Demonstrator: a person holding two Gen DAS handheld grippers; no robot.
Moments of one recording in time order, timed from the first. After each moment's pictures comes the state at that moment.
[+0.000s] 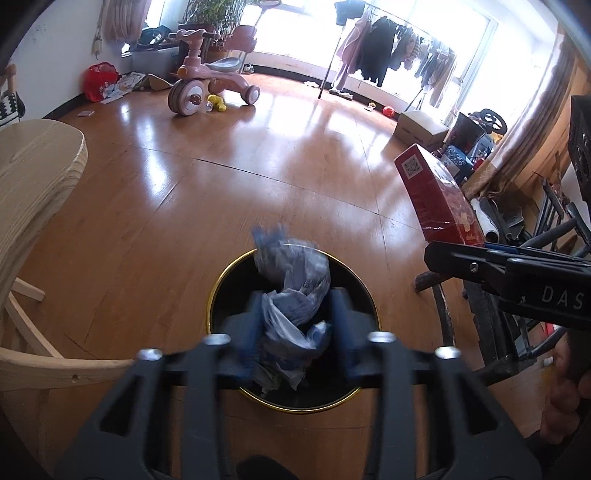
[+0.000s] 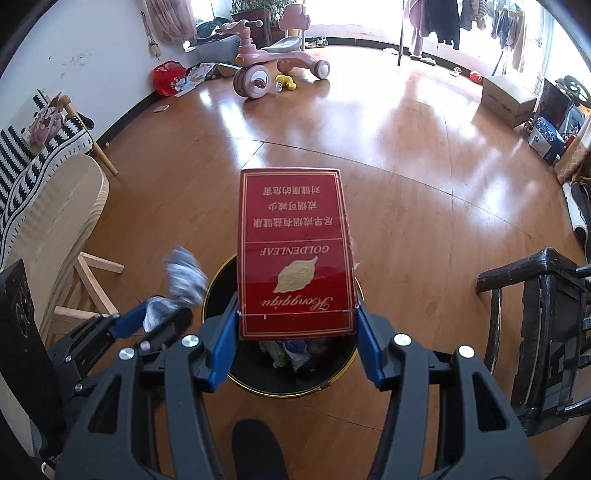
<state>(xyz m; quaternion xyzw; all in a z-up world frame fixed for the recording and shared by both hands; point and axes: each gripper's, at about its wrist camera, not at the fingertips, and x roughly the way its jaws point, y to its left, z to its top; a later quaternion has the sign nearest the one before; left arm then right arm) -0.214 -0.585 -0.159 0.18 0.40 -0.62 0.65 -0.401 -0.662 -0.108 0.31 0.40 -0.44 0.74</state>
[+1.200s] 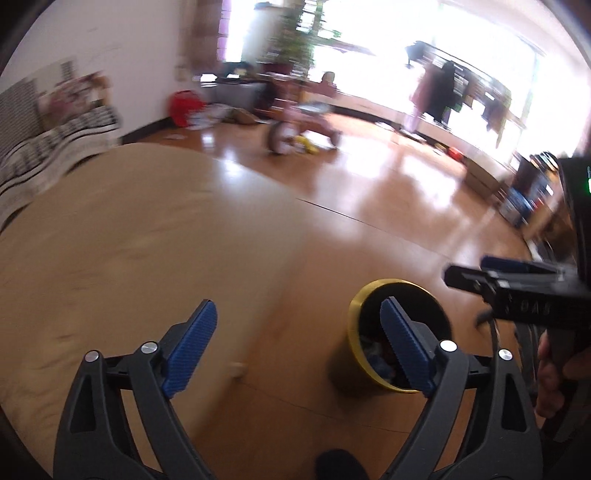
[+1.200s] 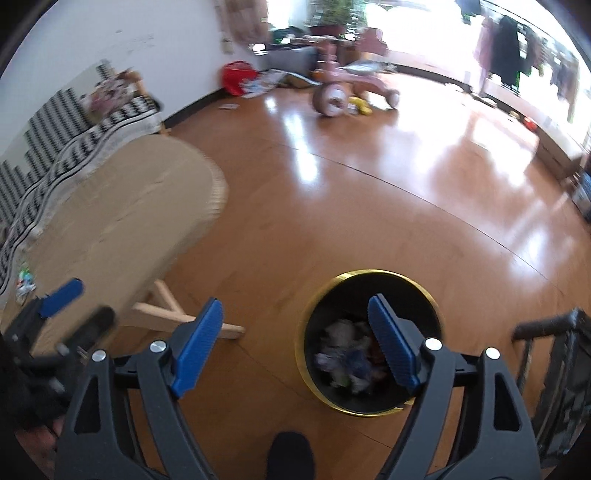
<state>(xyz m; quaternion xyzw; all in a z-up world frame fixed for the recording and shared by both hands) -0.096 -0.451 -0.066 0.15 0.35 -0.50 0.77 -0.281 -0.599 -0.067 0.25 0.39 -0.34 0.82</state>
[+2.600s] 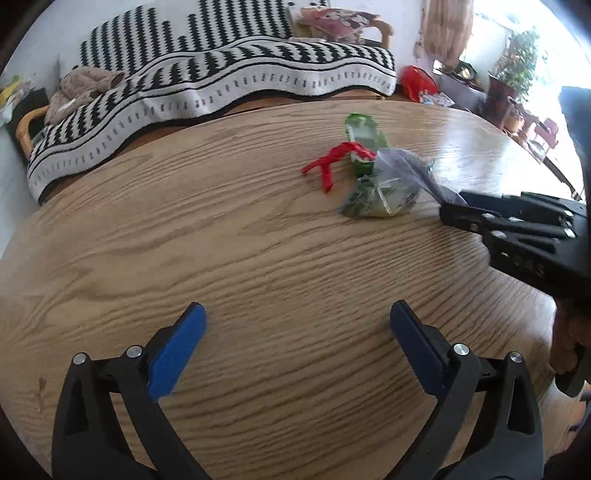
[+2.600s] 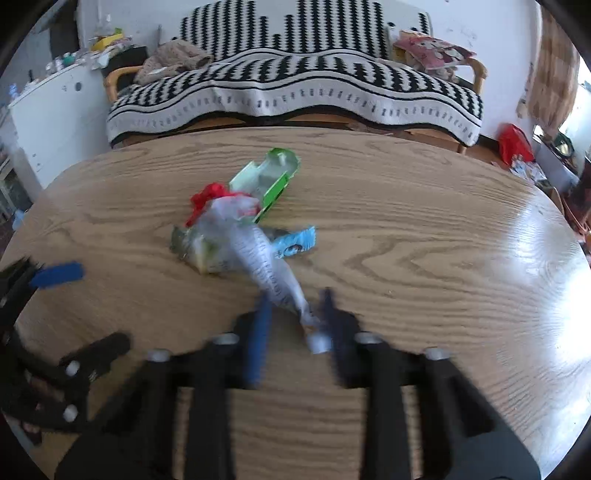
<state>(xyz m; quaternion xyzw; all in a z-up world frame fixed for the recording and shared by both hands) 0.178 -0.087 -0.107 0.10 0.44 -0.18 0.87 0.177 -0.252 -0.099 -0.01 0.43 0.05 0.90</state>
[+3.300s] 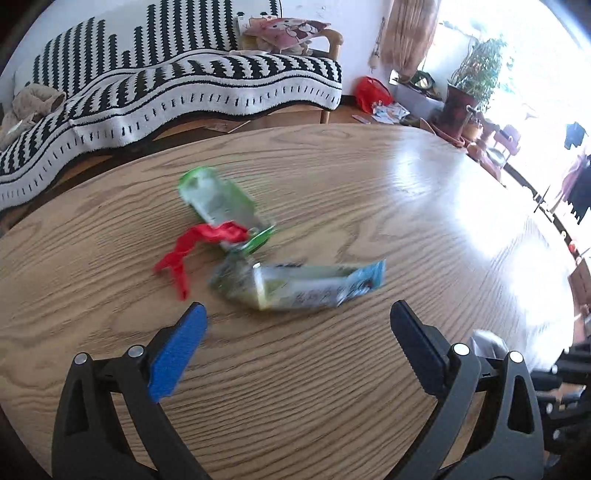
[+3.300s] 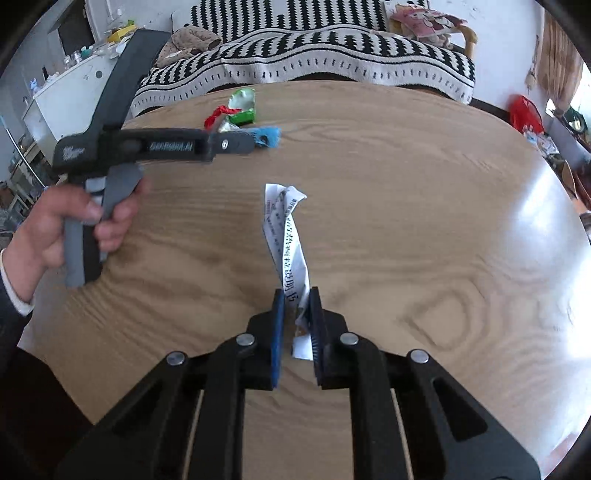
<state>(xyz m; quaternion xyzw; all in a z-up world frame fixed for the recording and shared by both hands) 0.211 -0.196 -0.100 0.06 0.42 -0.27 0.86 0.023 -0.358 -0.097 0.02 0.48 0.09 0.87</state>
